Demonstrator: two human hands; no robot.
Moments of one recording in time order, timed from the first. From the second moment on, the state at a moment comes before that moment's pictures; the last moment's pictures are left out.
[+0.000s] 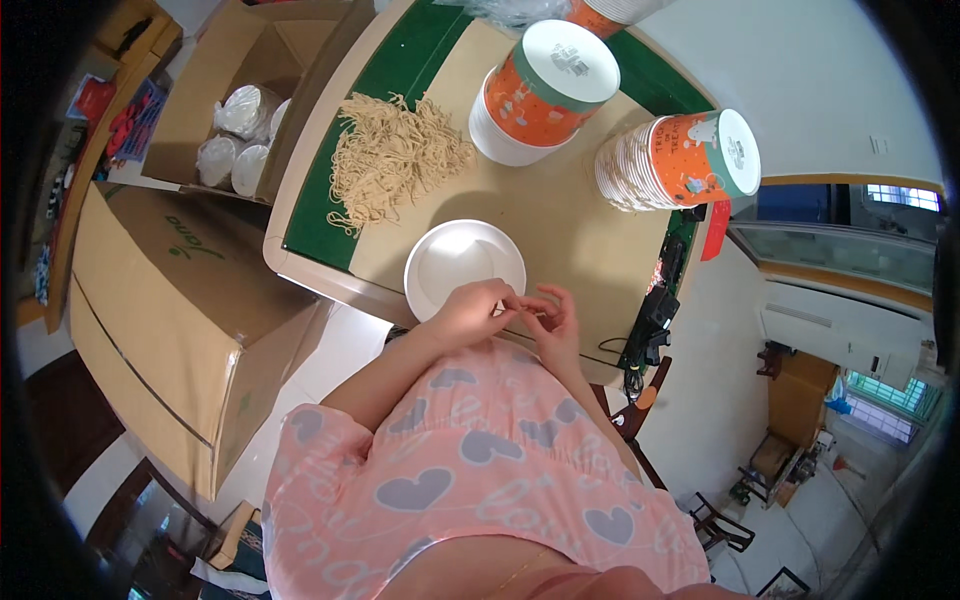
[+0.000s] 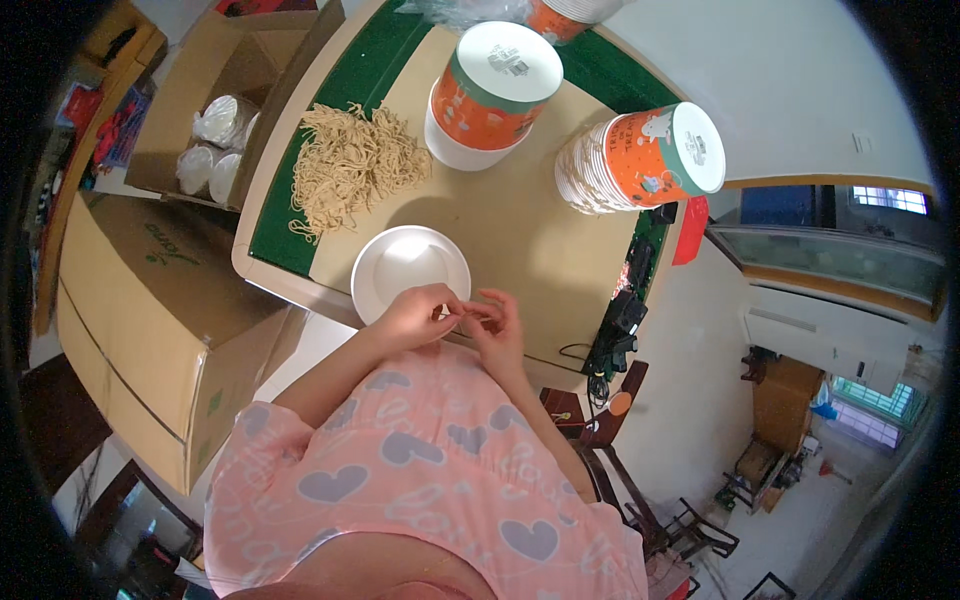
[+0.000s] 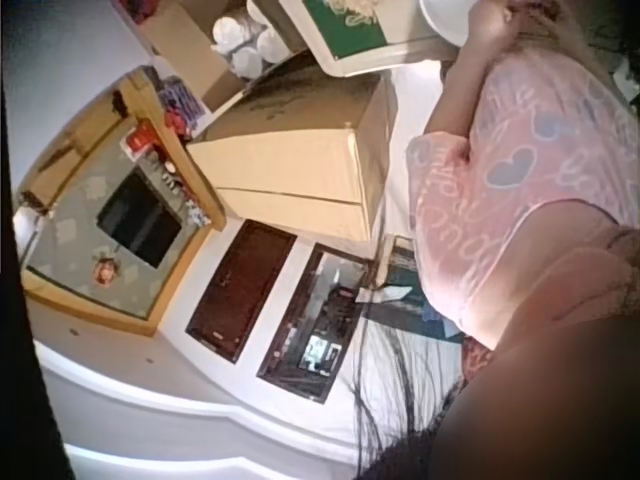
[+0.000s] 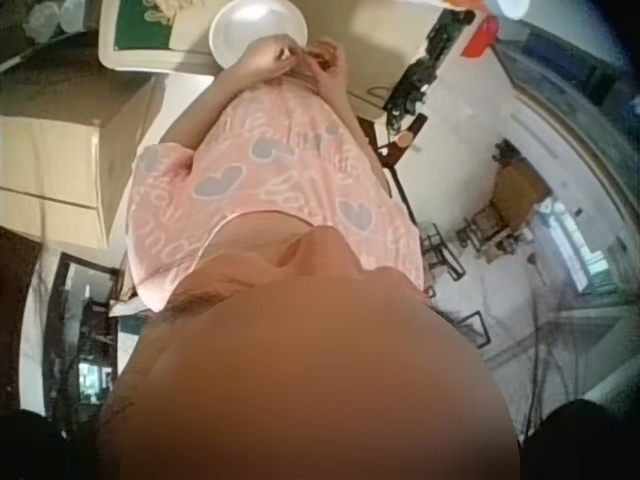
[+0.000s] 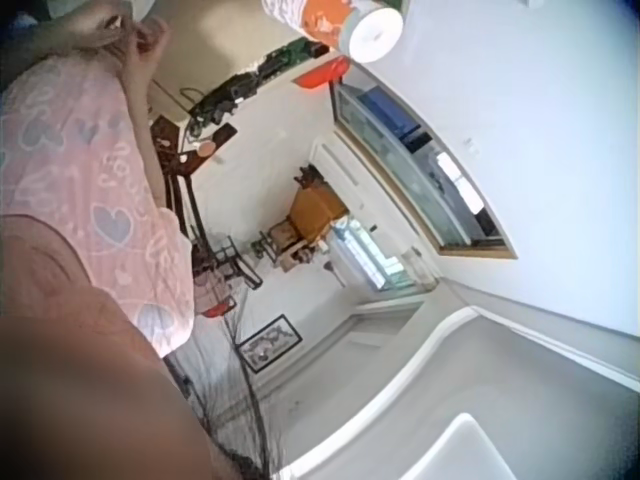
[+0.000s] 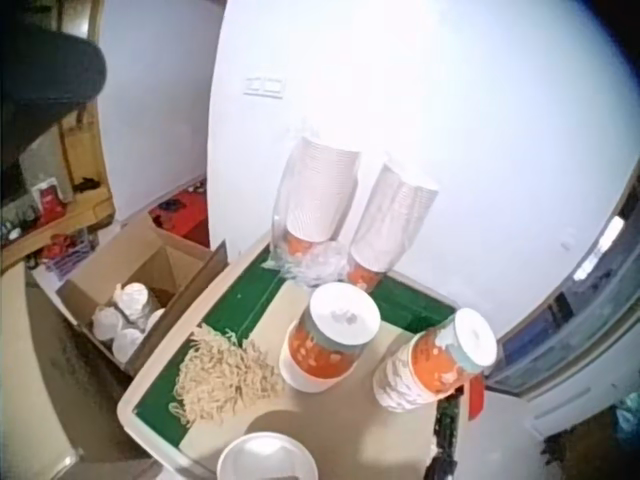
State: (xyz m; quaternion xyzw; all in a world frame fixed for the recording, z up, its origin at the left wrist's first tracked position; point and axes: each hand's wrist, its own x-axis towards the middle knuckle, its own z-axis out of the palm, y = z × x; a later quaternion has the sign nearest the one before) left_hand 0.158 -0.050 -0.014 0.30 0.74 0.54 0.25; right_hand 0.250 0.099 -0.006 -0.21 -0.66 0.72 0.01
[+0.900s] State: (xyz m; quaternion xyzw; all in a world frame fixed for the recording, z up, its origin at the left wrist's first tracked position) left_hand 0.164 -0.041 -0.035 0.15 0.65 0.66 0.34; right_hand 0.241 0.094 -0.003 -0.21 -0.77 0.60 0.03
